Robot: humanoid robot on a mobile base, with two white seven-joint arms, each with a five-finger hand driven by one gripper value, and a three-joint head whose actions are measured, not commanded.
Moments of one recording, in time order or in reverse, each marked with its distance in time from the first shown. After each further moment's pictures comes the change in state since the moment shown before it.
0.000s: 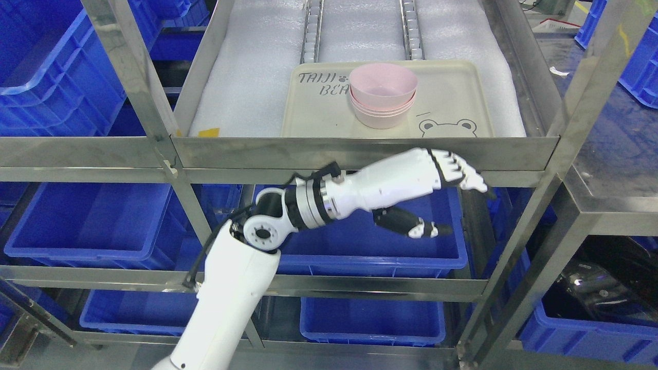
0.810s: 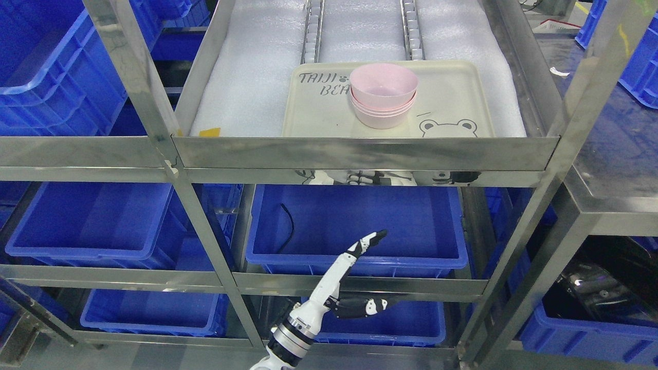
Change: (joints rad) left arm 0.481 0.000 0.026 0.148 0.149 0.193 0.617; right arm 0.000 0.000 0.000 0.000 0.000 0.000 0.000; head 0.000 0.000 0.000
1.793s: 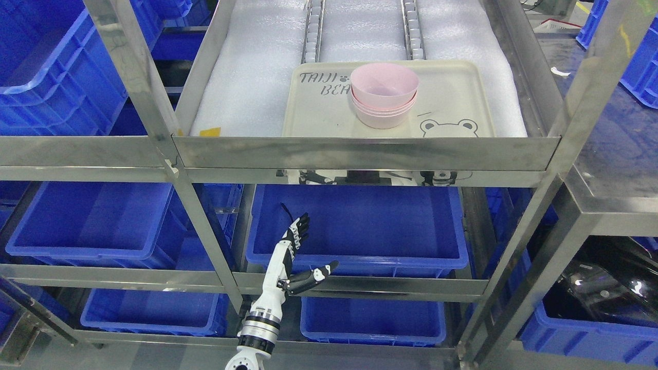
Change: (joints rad) left arm 0.036 0.000 0.118 -0.085 0.120 0.266 0.178; right arm 0.000 0.000 0.000 0.000 0.000 0.000 -0.002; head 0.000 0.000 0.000
